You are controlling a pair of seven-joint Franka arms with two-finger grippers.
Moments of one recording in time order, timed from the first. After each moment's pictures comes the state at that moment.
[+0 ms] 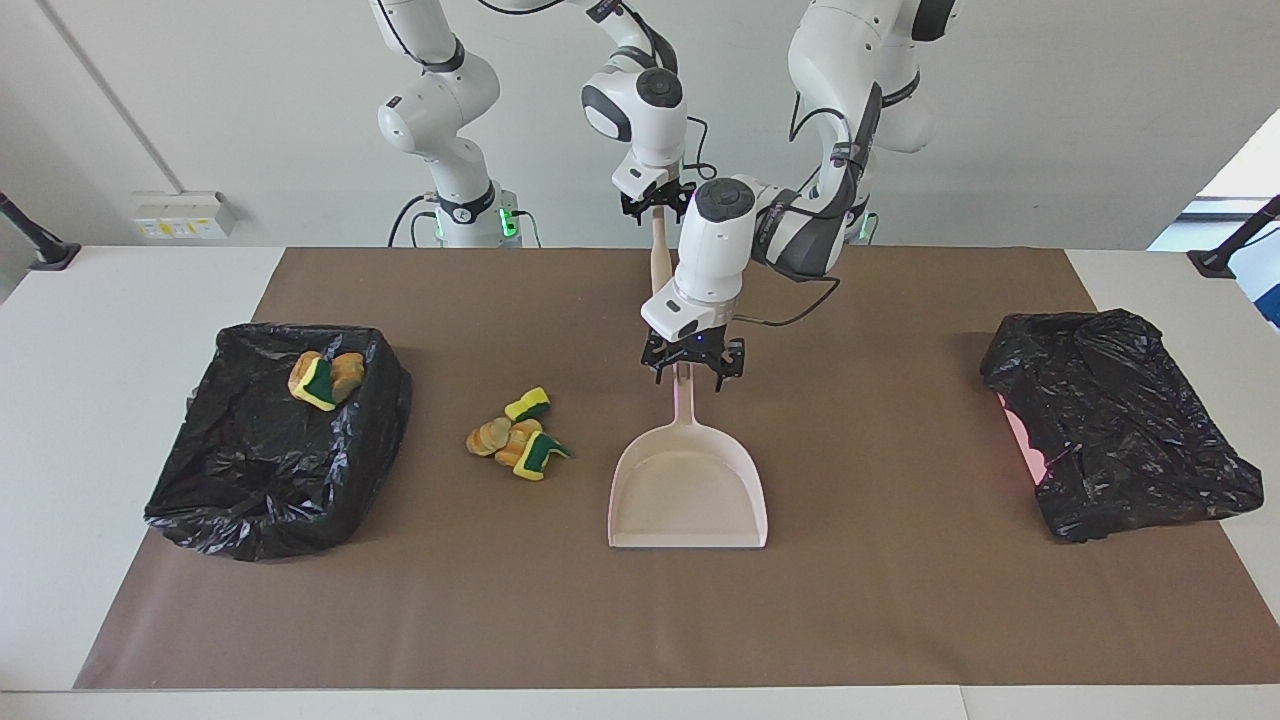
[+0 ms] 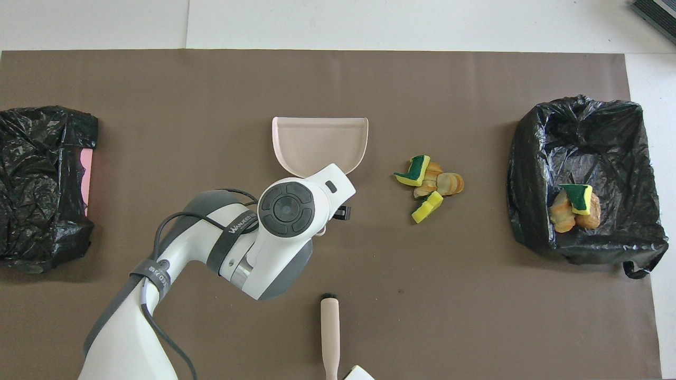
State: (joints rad) left arm -0.68 0.28 0.00 -1.92 0.01 2.33 -0.49; right arm 0.91 -0.16 0.23 -2.53 0.35 2.28 0.87
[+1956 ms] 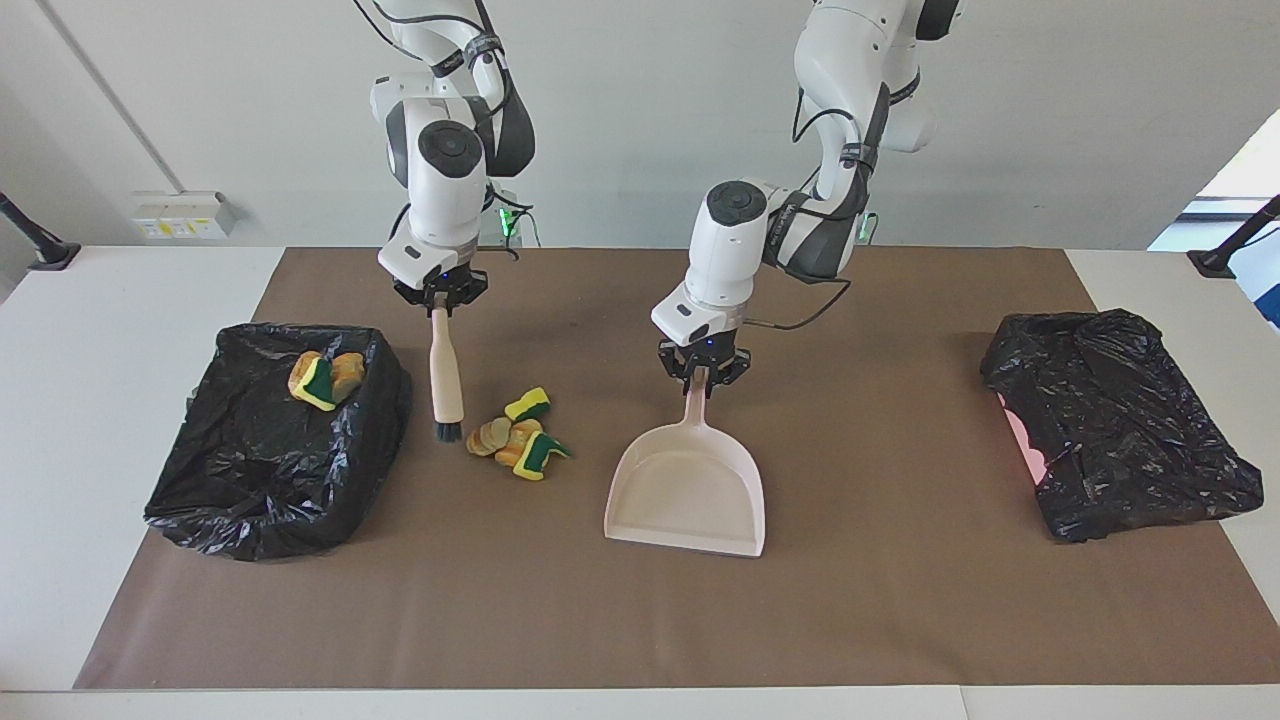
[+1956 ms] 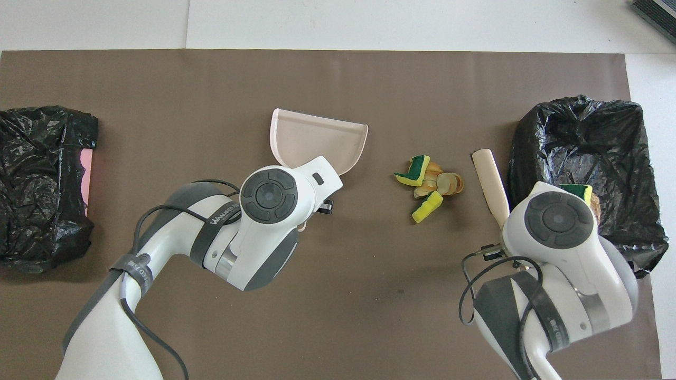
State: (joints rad) left arm -0.62 0.26 0.01 -1.90 0.01 2.26 -0.31; right arm 0.02 -0.10 0.21 -2.25 -0.30 1.94 0.14
